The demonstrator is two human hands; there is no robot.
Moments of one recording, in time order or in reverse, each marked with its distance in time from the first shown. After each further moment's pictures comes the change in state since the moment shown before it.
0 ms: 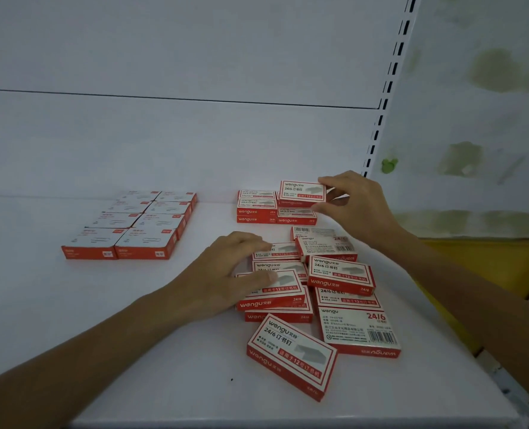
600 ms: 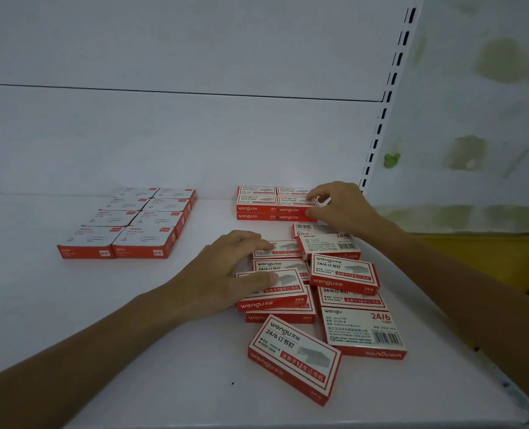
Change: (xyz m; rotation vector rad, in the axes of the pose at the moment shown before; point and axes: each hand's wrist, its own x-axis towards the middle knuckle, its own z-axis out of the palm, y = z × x) left_hand 0.012 -0.018 0.004 0.072 -0.009 0.017; right_hand 0.024 0.021 0.029 -0.090 -0.240 0.183
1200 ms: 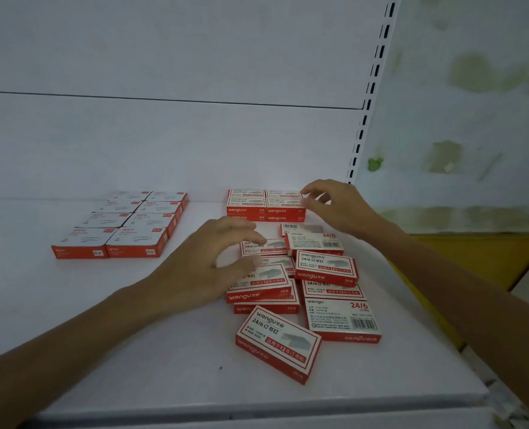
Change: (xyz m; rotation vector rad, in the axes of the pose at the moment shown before) left_hand -0.018 0.021 -0.014 0.010 0.153 0.161; right_hand -0.020 0.001 -0.019 0.087 0.028 -0.097
